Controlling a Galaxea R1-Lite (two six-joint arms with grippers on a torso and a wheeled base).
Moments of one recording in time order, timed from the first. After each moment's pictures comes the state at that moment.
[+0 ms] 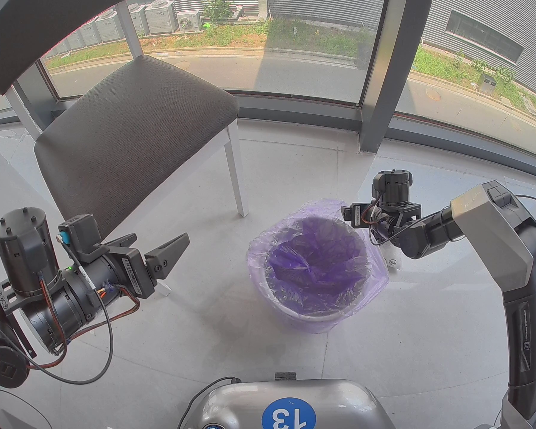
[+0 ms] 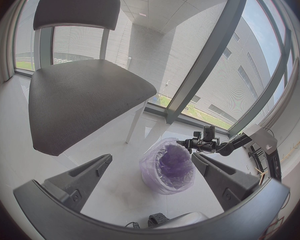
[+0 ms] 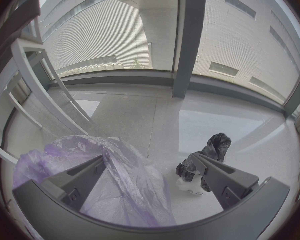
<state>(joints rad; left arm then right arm) -0.50 1.41 -0.43 -0.80 0.08 -0.26 0.30 2.47 -1.61 -0.46 -0.24 0.15</state>
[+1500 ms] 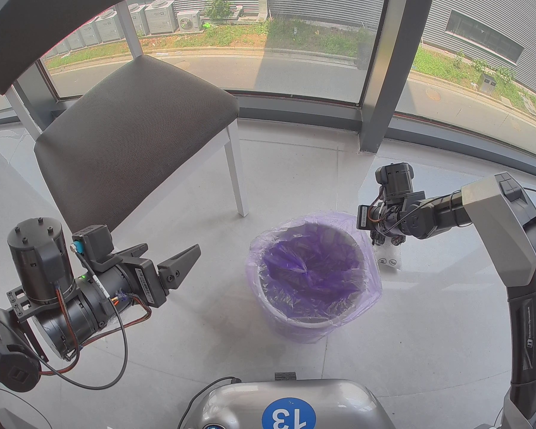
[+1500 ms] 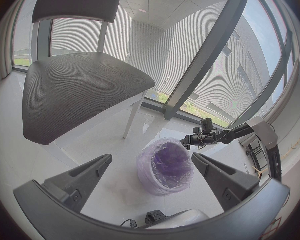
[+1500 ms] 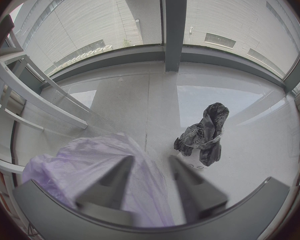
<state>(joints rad) -0.52 1.47 -0.41 -0.86 0.08 -0.28 0.28 2.42 -1.69 -0.13 -0.18 0.28</state>
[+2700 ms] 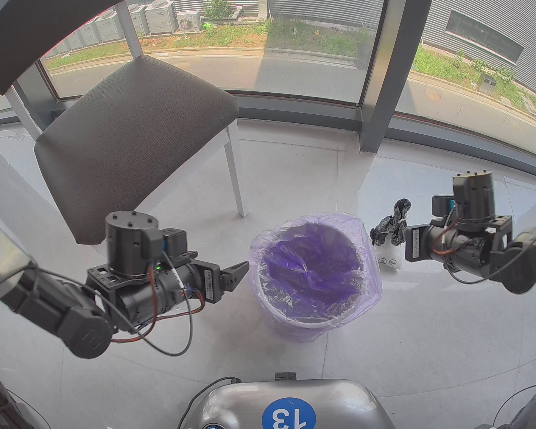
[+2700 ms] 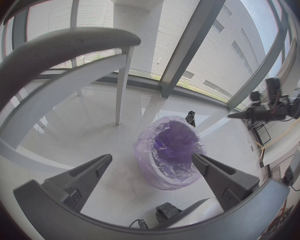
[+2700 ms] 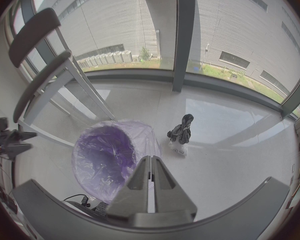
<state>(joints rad) -0.53 1.87 -0.71 -0.76 0.01 -0.14 0.38 1.73 -0.75 -0.52 -0.21 0.15</state>
